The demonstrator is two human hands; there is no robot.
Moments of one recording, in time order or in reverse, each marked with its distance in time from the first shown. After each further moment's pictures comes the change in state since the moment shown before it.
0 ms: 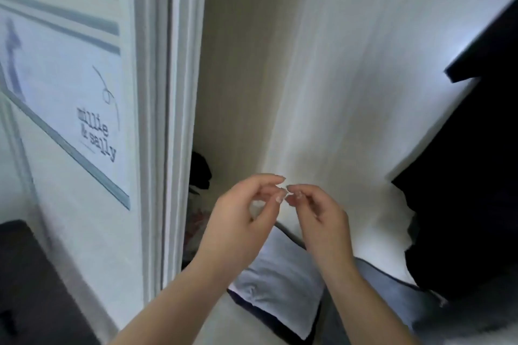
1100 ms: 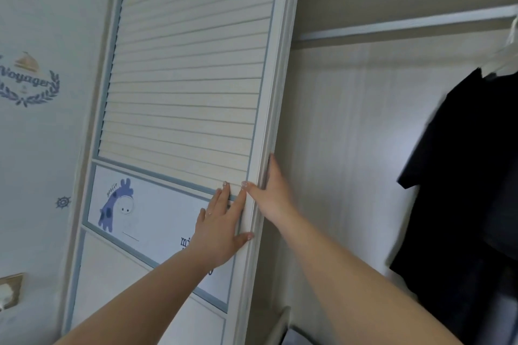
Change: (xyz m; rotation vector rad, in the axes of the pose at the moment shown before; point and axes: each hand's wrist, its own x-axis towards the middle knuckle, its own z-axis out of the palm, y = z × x) left_hand 0.088 0.065 -0.193 0.961 -0.180 0.144; right_hand 0.076 -0.261 0.098 -0.084 -0.042 -0.108
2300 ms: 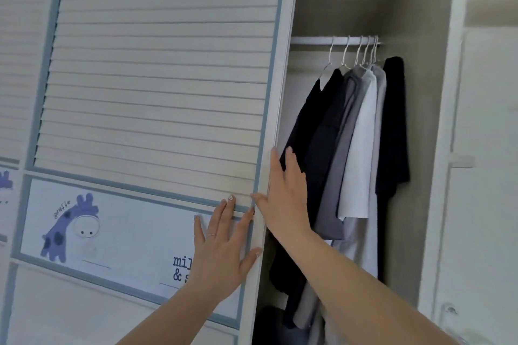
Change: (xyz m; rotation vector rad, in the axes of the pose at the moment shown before) left_hand -0.091 0.272 0.051 0.025 0.289 0.285; right_hand -0.176 0.023 -0.267 -0.798 0.329 -0.151
